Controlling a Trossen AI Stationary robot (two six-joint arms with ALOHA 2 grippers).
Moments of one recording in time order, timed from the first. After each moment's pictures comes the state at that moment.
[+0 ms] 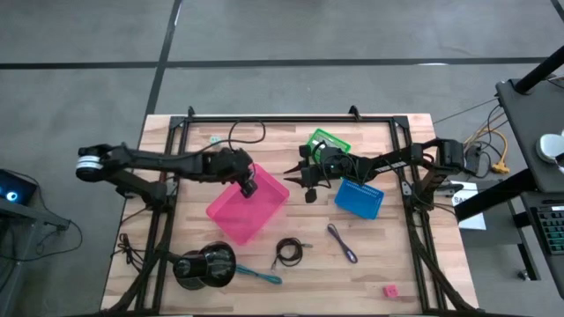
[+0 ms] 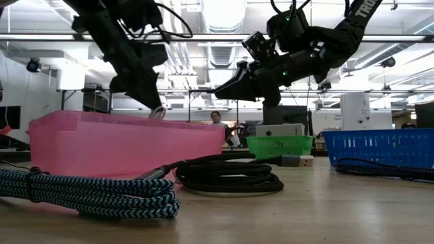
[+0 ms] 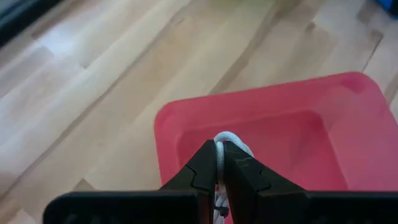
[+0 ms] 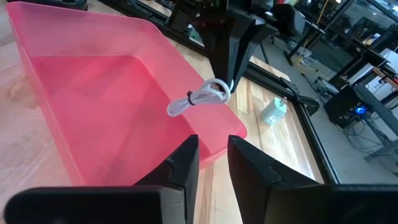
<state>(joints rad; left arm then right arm) 0.12 1.29 0.81 -0.42 -0.29 -0.47 -0.18 1.71 0.76 0.63 -0.15 -0.50</state>
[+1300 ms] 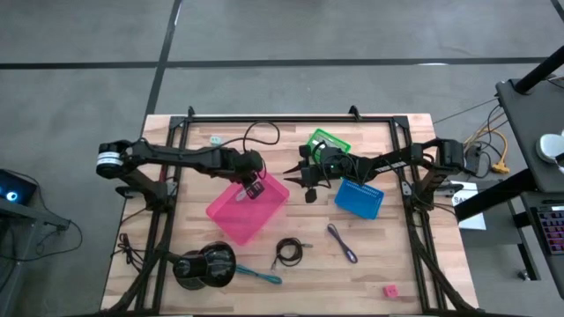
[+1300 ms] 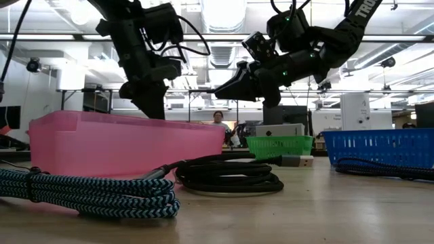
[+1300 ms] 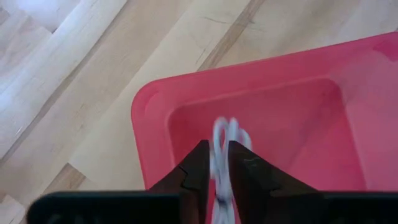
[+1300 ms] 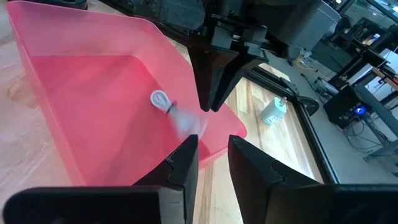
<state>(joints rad) 0.16 1.48 0.97 -0.59 -0.19 -0.46 -0.18 1.71 0.76 0.63 -0.15 -0.51</state>
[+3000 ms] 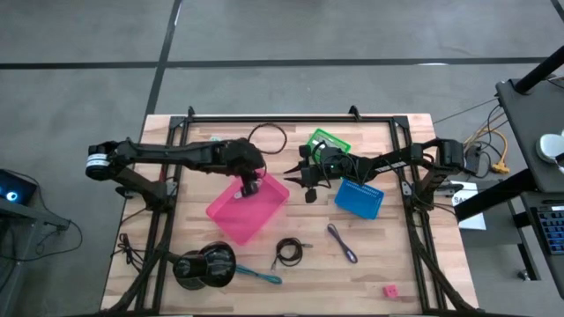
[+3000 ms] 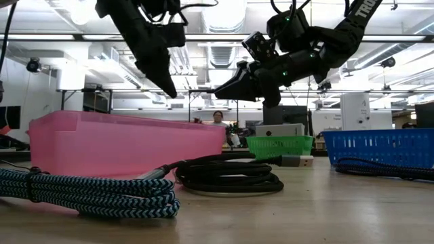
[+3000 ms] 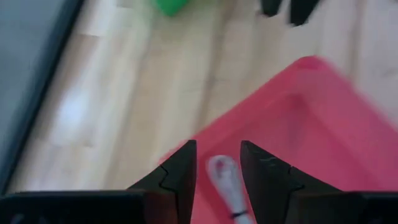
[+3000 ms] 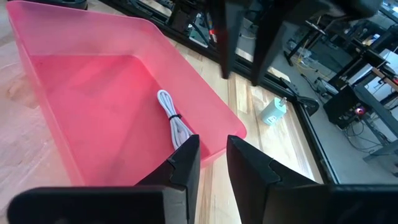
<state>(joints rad) 0.15 1.38 1.05 -0.58 -0.20 0.01 -0.18 1.71 0.76 0.63 -0.15 -0.51</state>
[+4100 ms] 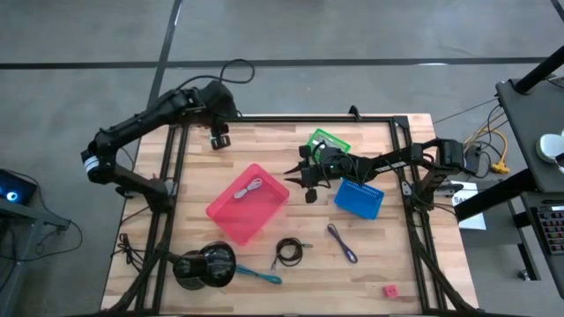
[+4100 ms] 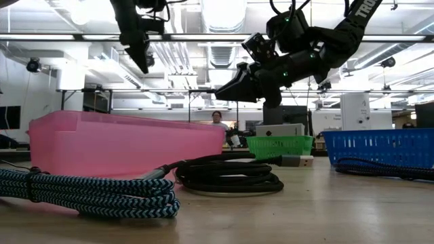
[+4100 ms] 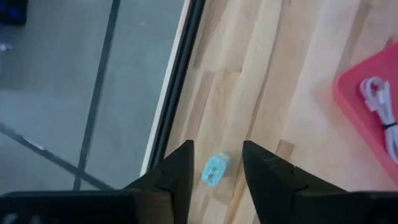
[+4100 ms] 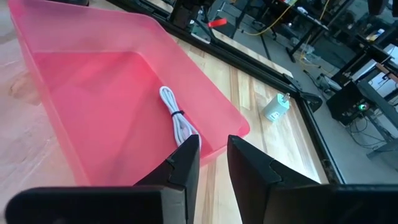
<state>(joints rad) 0.59 1.35 1.45 -1.14 -0.24 0.40 -0.18 1.71 0.76 0.62 -0.15 -0.50</state>
